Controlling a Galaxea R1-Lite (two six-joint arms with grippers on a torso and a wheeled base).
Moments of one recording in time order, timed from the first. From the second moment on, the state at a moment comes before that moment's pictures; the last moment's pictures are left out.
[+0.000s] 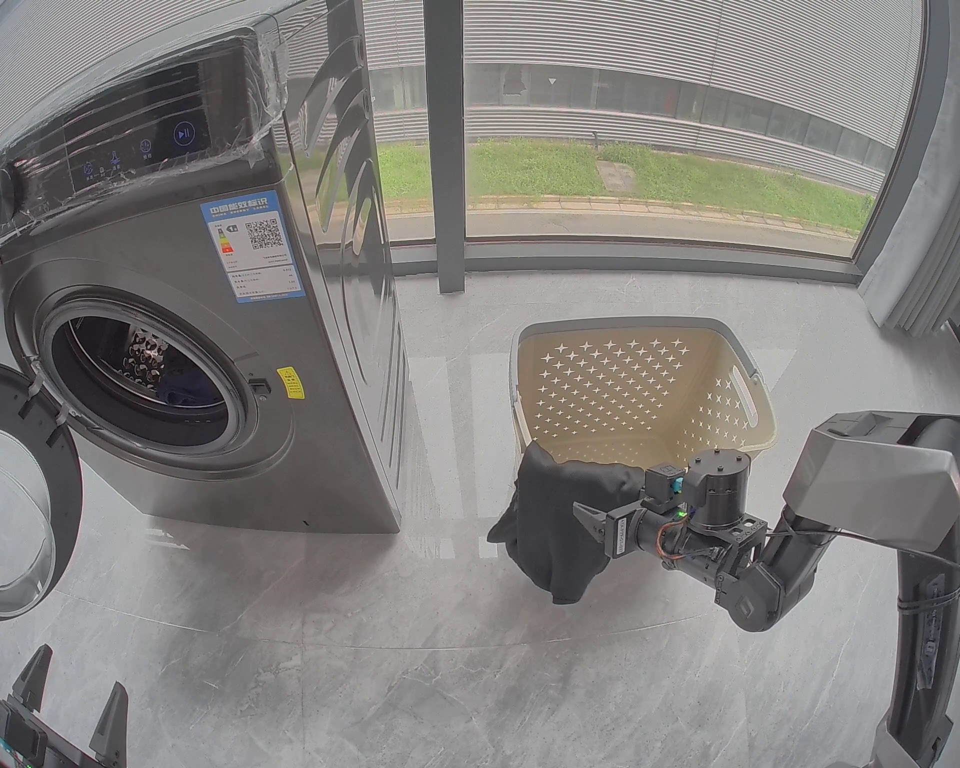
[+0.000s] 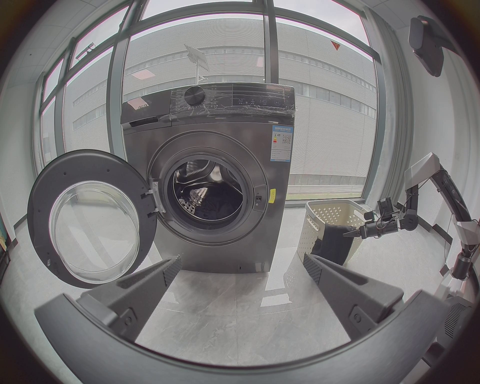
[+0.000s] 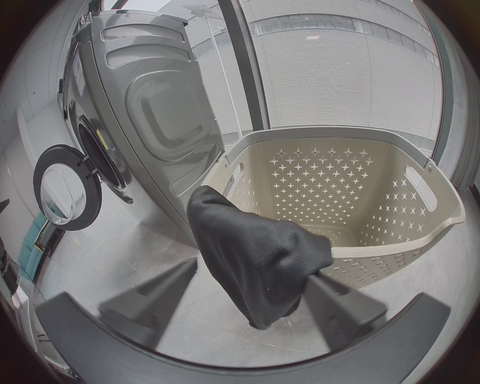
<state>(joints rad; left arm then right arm) 0.00 0.02 -0.02 0.00 0.01 -0.01 0.44 2.31 -0.77 -1.24 0.02 0.06</state>
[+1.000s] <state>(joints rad) 0.00 0.02 -0.02 0.00 0.01 -0.01 0.44 2.38 -0.82 -1.36 0.04 0.00</state>
